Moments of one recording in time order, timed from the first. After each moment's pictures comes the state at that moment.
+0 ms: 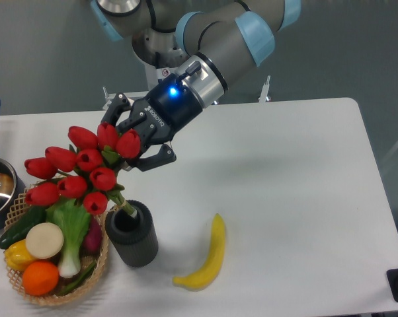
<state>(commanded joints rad) 2.53 -1.73 -1.71 -0.73 0.27 0.91</state>
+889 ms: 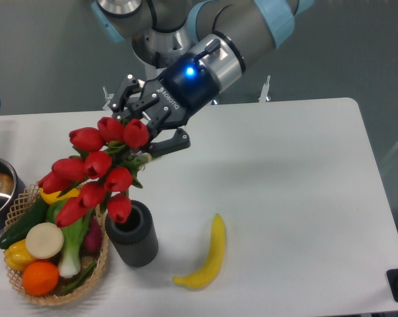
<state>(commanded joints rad) 2.60 -1.73 -1.65 -0.73 0.21 0.82</state>
